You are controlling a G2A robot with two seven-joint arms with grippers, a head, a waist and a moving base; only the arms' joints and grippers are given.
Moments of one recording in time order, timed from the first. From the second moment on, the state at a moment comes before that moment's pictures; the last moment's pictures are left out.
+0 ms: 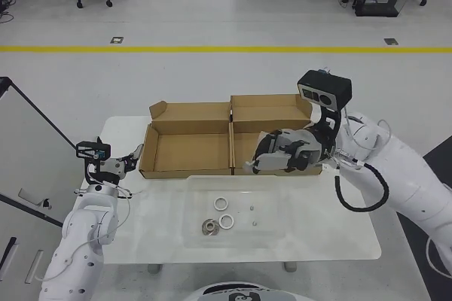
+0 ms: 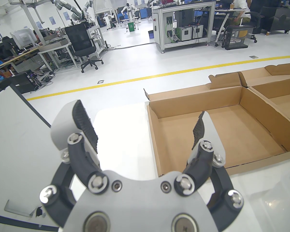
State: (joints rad) left arm 1.73 -1.15 -1.60 -1.80 1.33 0.00 0.00; right arm -0.68 -0.82 0.63 -1.77 0.80 -1.01 0.80
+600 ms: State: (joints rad) left arm 1.73 -1.15 -1.60 -1.80 1.33 0.00 0.00; right arm -0.79 -0.94 0.81 -1.86 1.18 -1.01 0.81
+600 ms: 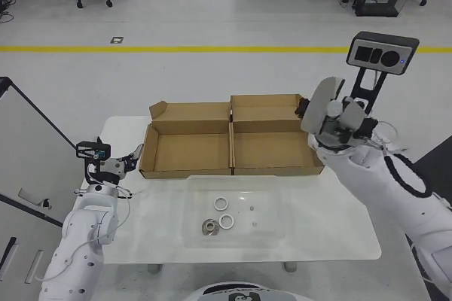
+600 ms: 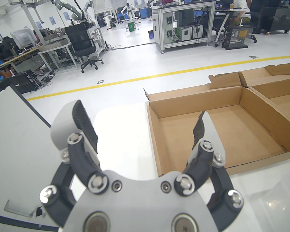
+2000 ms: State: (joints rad) left arm 1.73 -1.15 -1.60 -1.80 1.33 0.00 0.00; right arm -0.83 -1.09 0.94 -1.75 1.23 -0.83 0.99
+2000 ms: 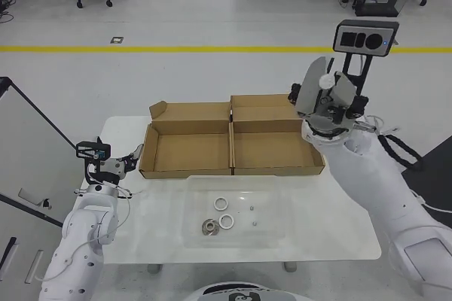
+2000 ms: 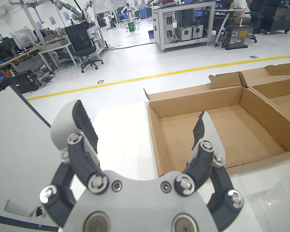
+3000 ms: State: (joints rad) left arm 1.73 -1.15 -1.60 -1.80 1.33 0.00 0.00; right arm -0.89 -1.13 1.03 -1.75 1.18 -0.74 1.07
